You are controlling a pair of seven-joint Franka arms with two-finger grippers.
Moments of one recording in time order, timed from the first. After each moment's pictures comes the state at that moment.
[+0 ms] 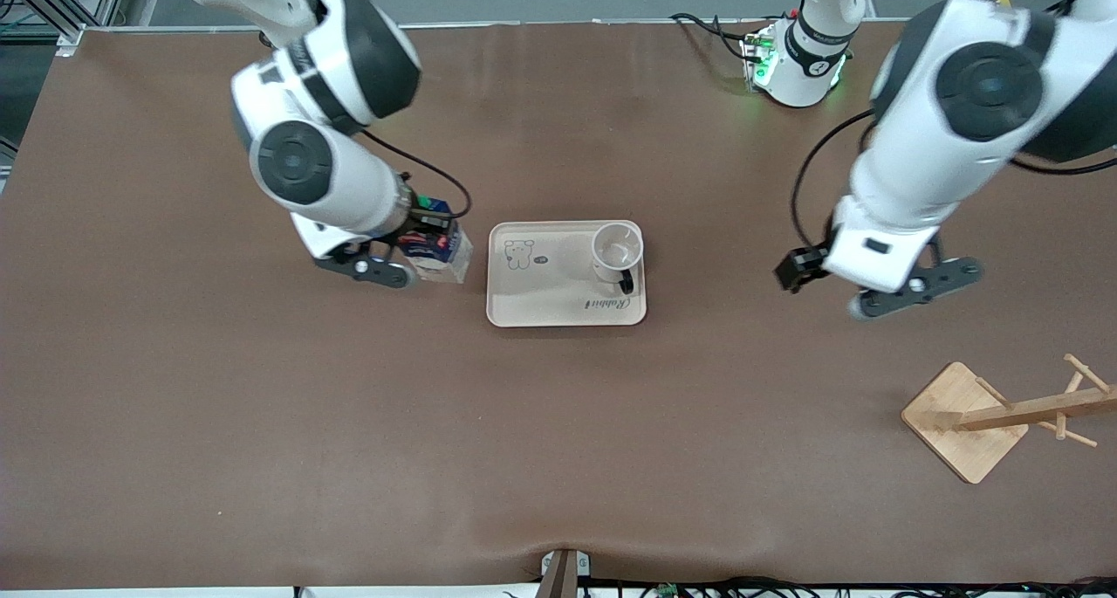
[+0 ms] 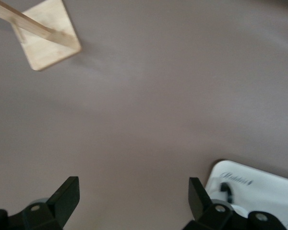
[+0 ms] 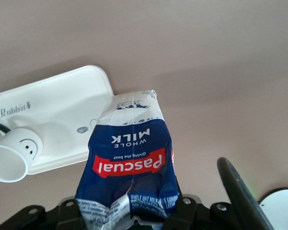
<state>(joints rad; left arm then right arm) 0.15 0.27 -0.54 -1.42 0.23 1.62 -0.67 0.54 0.37 -0.01 -1.48 0.18 1.60 0.76</state>
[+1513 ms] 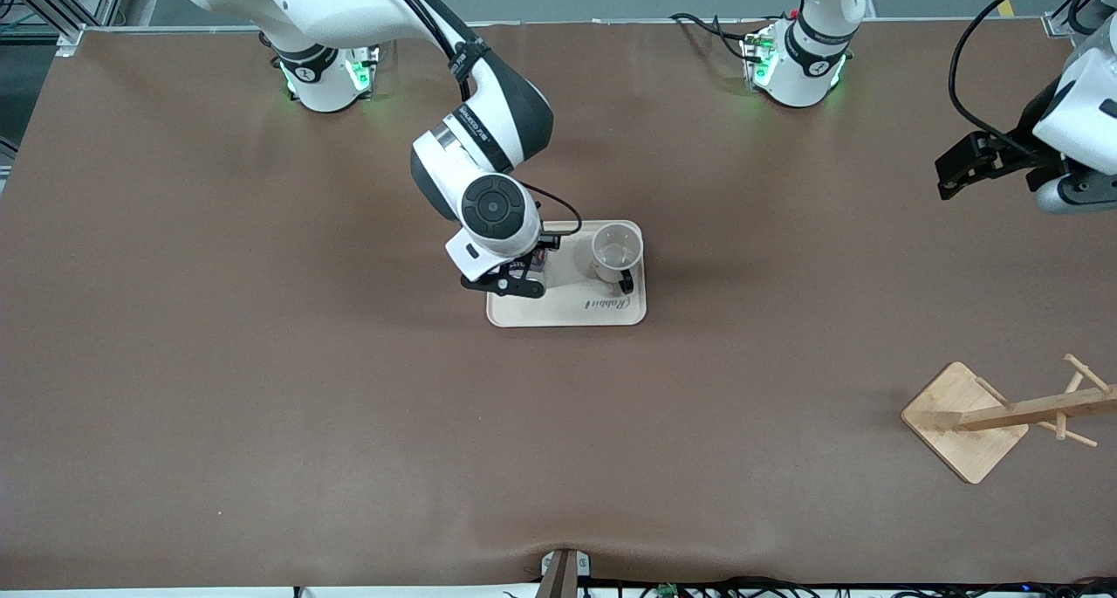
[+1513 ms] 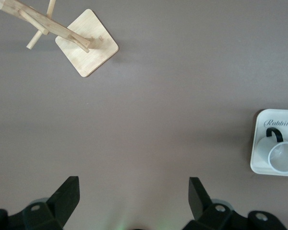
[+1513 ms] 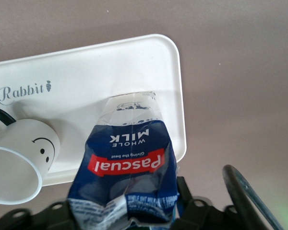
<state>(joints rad) 0.09 0.04 -0.25 -1.41 0.10 1.42 -0.16 0.68 0.63 0.03 -1.39 0.18 1.77 0.79</state>
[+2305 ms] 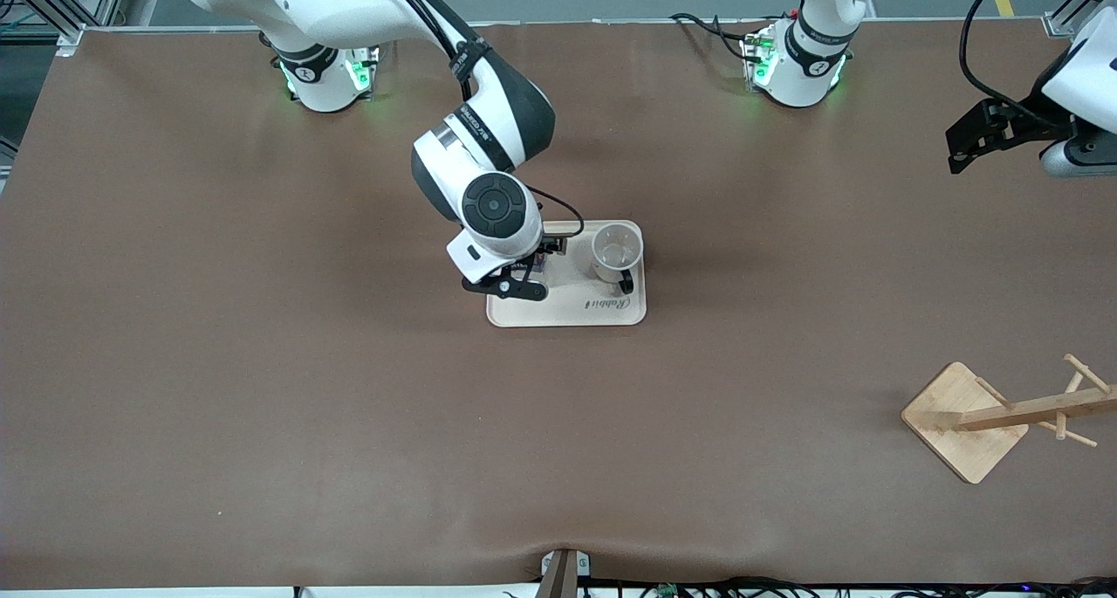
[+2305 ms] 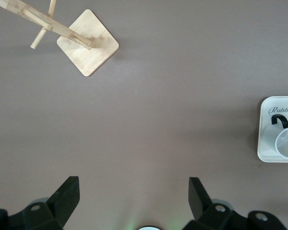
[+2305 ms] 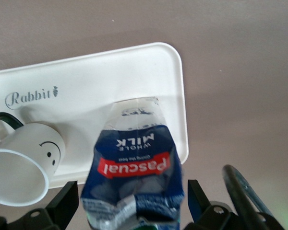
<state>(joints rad) -0.01 -0.03 -0.13 -1.48 0.09 1.44 -0.10 0.68 0.63 0.02 -1.35 0.18 1.74 0.79</state>
